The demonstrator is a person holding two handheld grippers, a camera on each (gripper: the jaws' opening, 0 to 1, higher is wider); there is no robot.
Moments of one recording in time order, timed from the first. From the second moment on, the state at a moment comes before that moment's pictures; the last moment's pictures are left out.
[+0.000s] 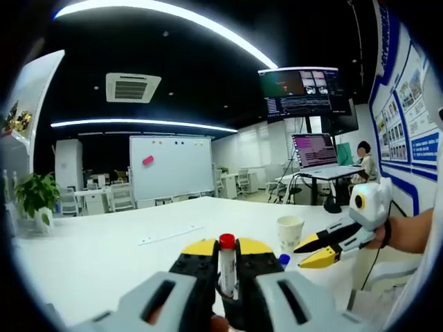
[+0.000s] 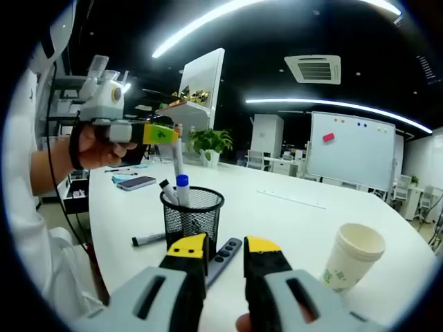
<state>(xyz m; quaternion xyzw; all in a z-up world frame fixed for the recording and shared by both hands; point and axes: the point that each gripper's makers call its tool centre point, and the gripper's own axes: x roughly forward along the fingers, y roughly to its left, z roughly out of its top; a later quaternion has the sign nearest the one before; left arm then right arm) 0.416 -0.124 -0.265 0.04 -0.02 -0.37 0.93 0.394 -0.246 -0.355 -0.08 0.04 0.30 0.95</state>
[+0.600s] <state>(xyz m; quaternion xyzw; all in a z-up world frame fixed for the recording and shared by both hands) 0.415 -0.125 -0.275 0.04 -0.01 -0.37 0.93 0.393 -0.246 -0.356 -0.08 0.04 0.30 0.95</state>
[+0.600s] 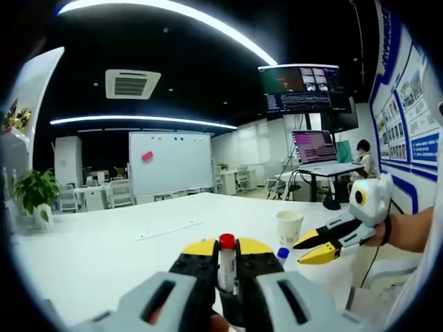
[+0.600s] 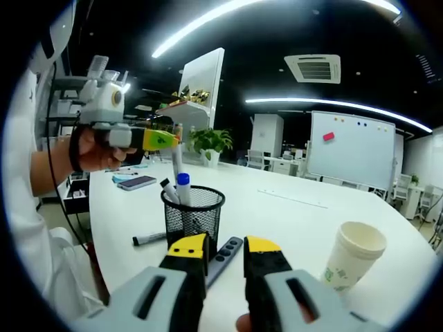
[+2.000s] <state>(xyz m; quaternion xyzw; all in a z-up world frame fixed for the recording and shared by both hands) 0.412 -0.129 -0.305 0.05 0.03 -0.38 0.92 0.393 -0.244 -0.359 -0.08 0.04 0.30 0.95</state>
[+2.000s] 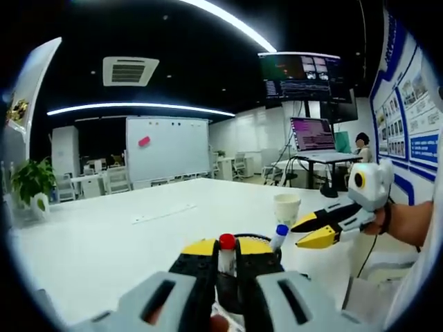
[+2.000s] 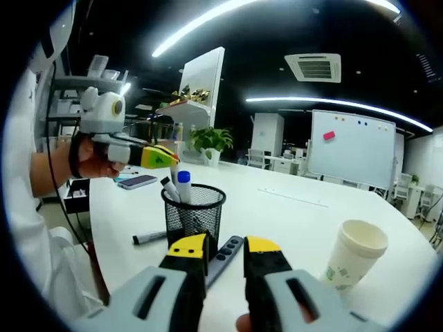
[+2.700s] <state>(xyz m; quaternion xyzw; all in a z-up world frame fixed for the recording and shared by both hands) 0.413 -0.128 -0.314 0.05 0.05 -0.38 0.92 0.393 -0.244 -0.360 -0.08 0.04 0.30 0.95</state>
